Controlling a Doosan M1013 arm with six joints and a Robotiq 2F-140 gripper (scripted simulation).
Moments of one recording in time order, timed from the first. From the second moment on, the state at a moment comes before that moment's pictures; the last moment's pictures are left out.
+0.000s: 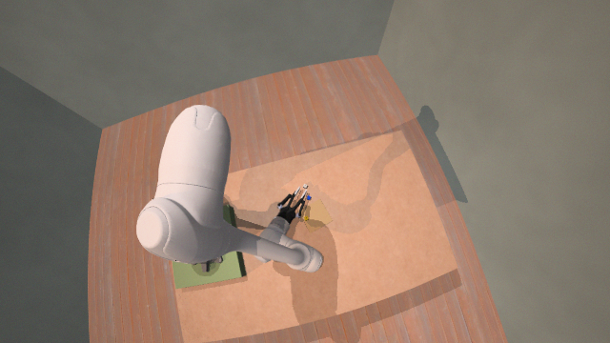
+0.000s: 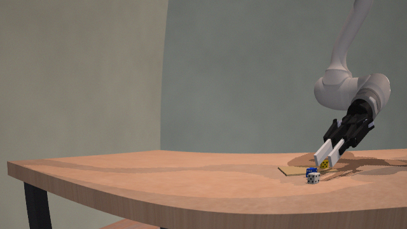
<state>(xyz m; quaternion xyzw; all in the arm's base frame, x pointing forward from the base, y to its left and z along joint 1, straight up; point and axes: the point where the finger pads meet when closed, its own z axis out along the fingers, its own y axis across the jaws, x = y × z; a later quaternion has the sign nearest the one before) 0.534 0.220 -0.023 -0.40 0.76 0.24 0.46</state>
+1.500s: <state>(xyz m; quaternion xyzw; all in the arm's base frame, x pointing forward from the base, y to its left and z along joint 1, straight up) 0.485 0.297 0.036 -0.46 0.76 0.35 0.29</state>
